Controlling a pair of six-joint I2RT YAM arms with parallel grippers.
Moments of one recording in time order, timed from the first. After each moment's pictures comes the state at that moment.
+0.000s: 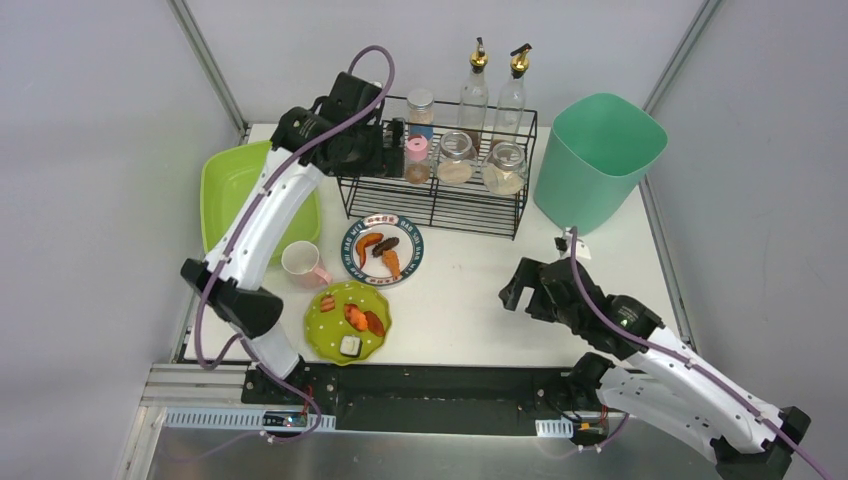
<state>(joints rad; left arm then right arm) -0.52 1.73 2.12 -1.25 -0.16 -0.40 0.84 0.65 0.67 -0.84 0.32 0.90</state>
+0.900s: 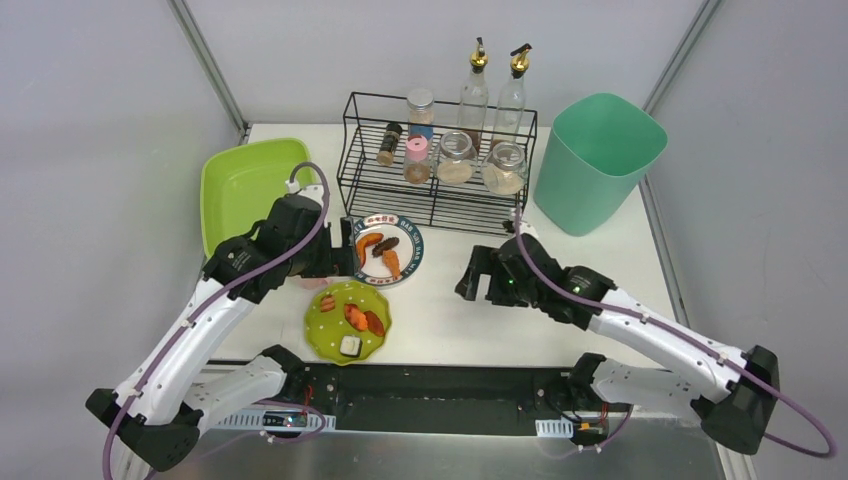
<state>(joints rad) -0.56 0.93 1.15 -1.06 -0.16 -0.49 0.89 0.96 0.82 -0.66 0.15 0.88</state>
